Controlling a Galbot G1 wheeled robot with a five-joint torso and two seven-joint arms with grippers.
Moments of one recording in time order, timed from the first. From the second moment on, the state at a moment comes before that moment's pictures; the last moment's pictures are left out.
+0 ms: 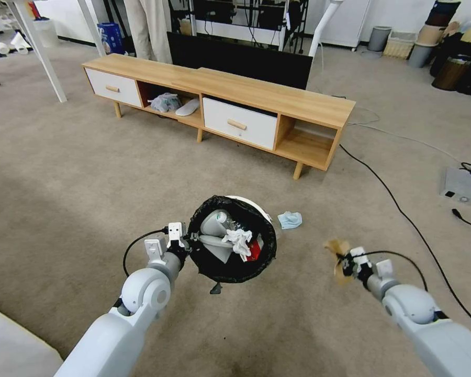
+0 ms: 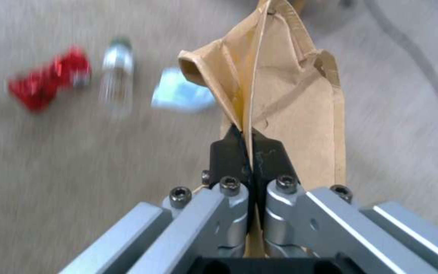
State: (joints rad) left arm 1.08 -1.12 -0.17 -1.87 -0.78 0.41 -0.30; right arm -1.15 0.82 0.38 1.60 0.51 -0.25 -0.07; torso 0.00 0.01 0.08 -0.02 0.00
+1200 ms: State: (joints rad) left arm 1.08 -1.11 -0.09 -1.84 -0.79 0.41 -0.30; right arm -1.10 0.58 0.37 1.91 0.67 0.20 -0.61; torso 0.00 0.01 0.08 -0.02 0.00
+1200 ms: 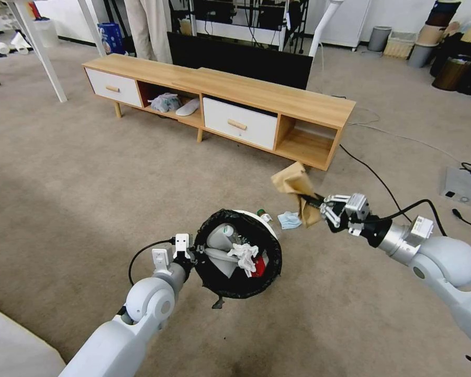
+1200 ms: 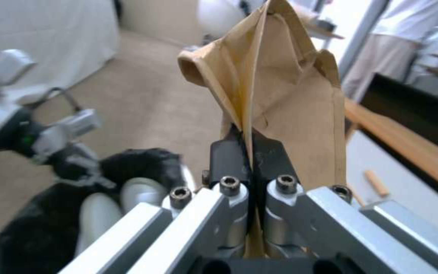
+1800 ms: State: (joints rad) left arm 0.97 -1.13 0.10 -1.80 -0.87 0.44 -0.34; right arm -1.11 0.46 0.33 1.91 0.68 0.23 -0.68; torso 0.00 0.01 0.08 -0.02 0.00
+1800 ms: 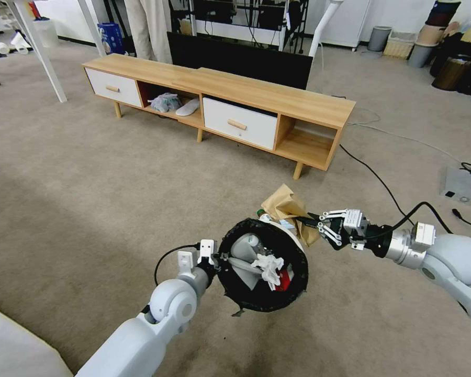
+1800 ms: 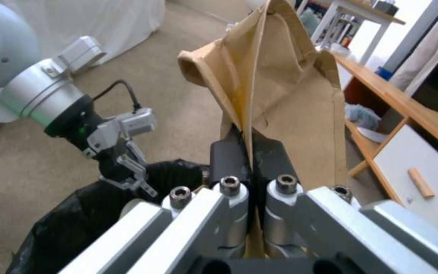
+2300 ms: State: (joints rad) left arm 0.81 -1.19 0.24 -1.69 -0.92 0.44 -0.36; right arm -1.15 0.42 0.34 1.90 0.64 0.20 -0.69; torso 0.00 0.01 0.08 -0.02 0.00
